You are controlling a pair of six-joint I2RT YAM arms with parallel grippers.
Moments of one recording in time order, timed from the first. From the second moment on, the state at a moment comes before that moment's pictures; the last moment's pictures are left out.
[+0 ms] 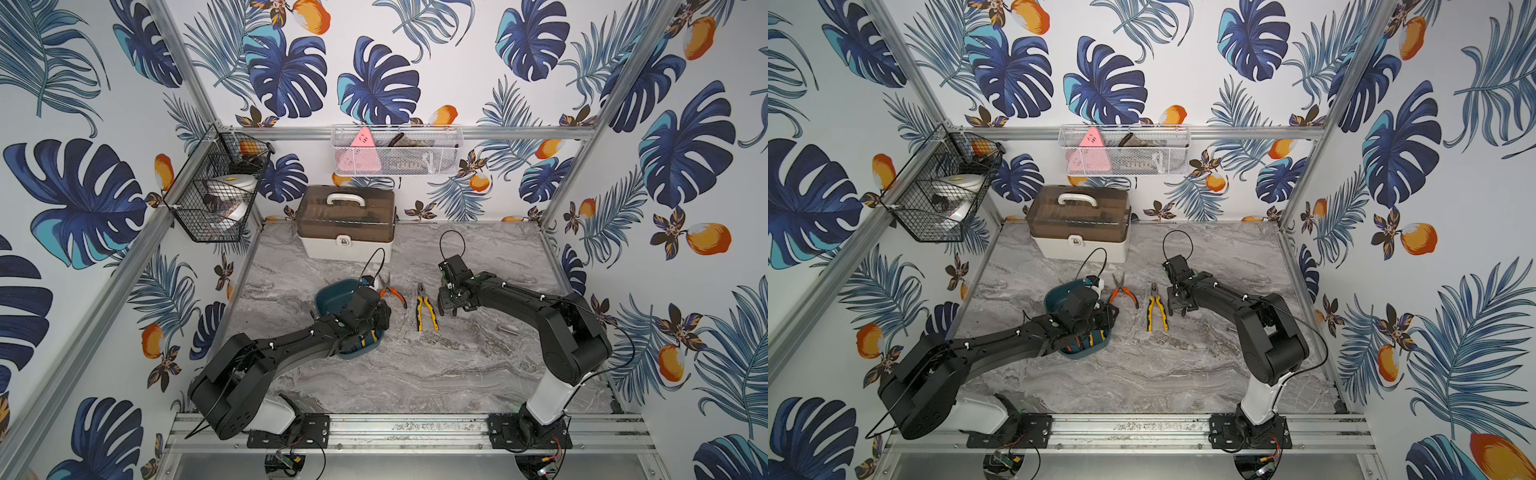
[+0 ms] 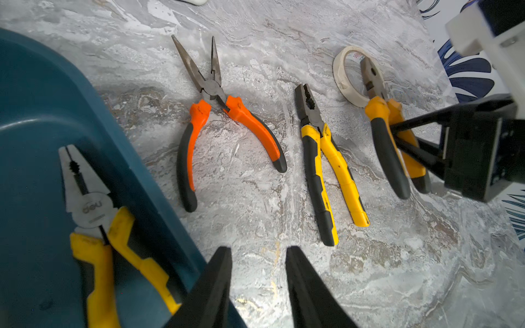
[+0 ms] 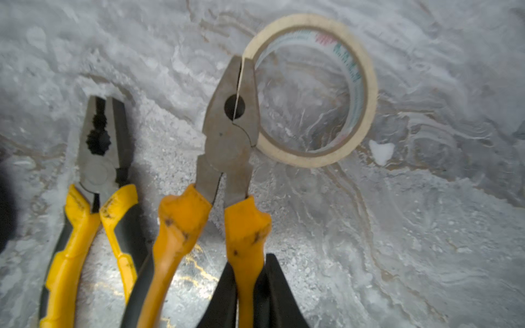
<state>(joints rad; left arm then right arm) -0.62 1.44 0.69 0.03 -0.06 -0.62 0.50 1.78 1.11 -0.50 0.27 0.27</state>
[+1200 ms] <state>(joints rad) -0.62 1.36 0.66 -0.03 -0.10 -0.60 0.63 1.80 1.09 -0.48 0.37 0.24</state>
